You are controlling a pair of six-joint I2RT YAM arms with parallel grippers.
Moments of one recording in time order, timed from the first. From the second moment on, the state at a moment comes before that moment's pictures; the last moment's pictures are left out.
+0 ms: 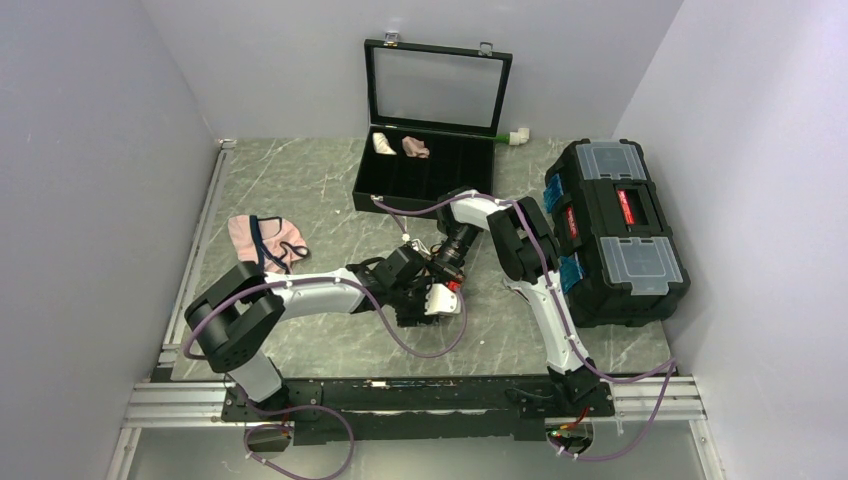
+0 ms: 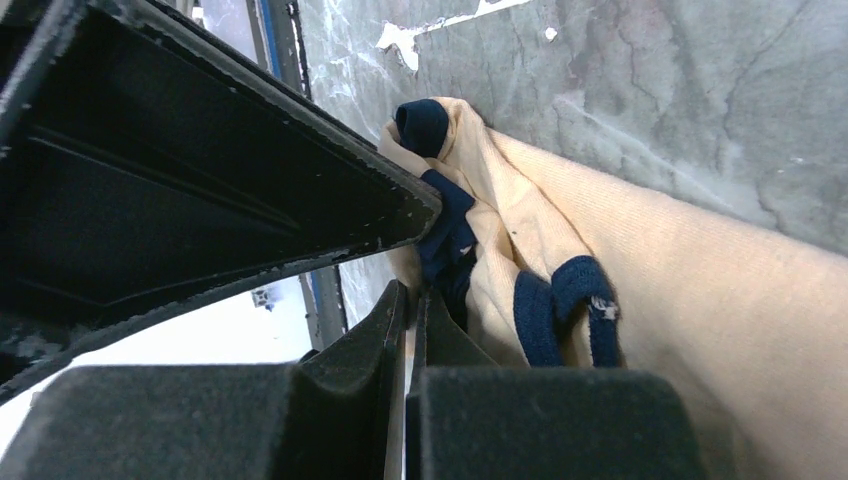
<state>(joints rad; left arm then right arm) -0.92 1.62 0.85 -0.12 0.34 0.69 0.52 2.46 1.77 -1.54 -0.92 -1.00</state>
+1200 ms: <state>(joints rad) -0.90 1.75 0.99 -0.24 0.42 0.67 0.49 2.33 1.72 -1.46 -0.86 -0.95</state>
